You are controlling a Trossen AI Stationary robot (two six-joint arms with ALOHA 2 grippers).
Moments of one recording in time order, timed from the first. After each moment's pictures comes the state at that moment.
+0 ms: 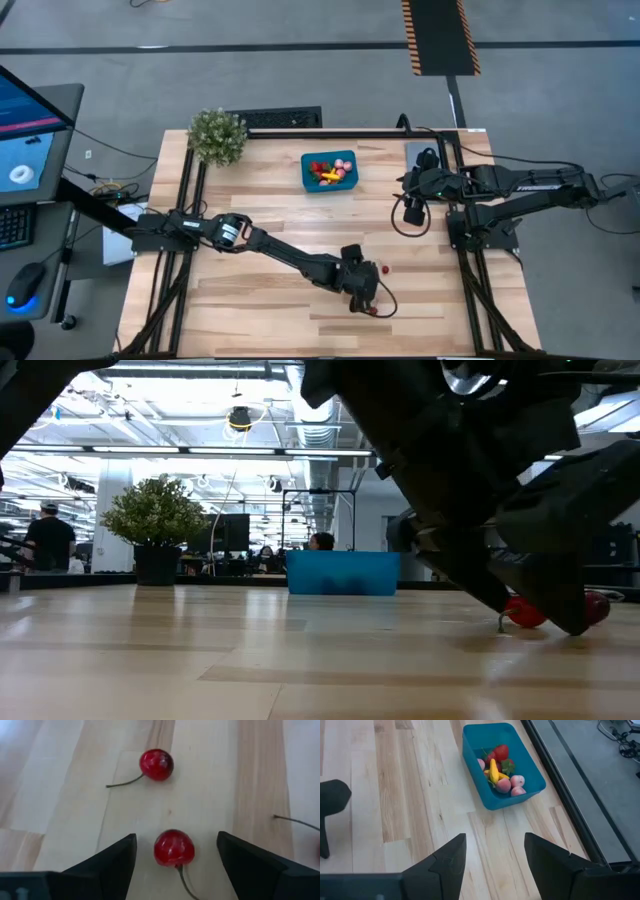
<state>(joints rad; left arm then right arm) -0.33 2.49 2.00 -0.45 -0.34 -0.34 0.02 0.89 0.84 -0.79 0.36 0.00</state>
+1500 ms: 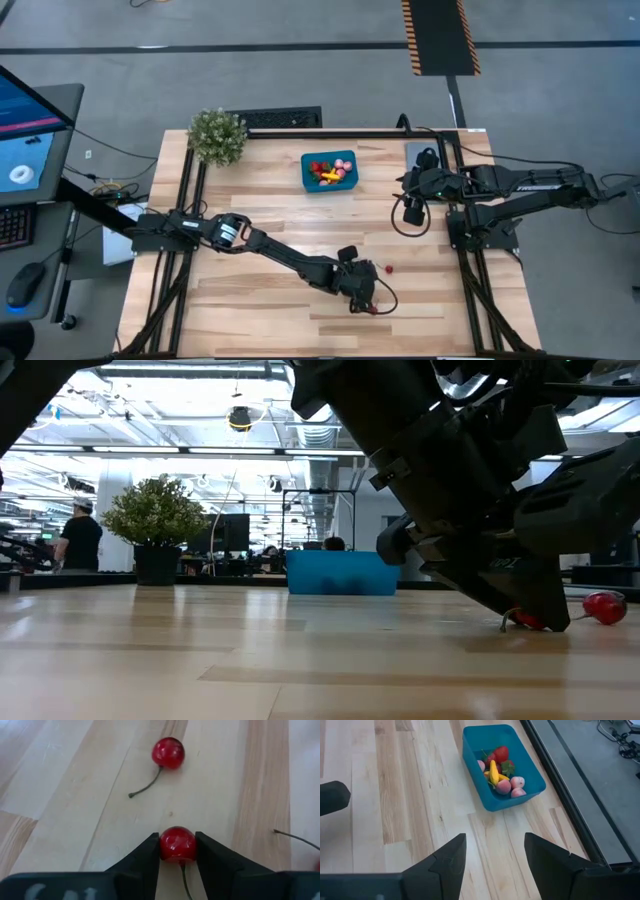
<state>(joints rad) -0.33 2.49 1.94 -0.36 -0.39 -0.47 0.02 0.89 0.84 -0.78 0.36 0.00</state>
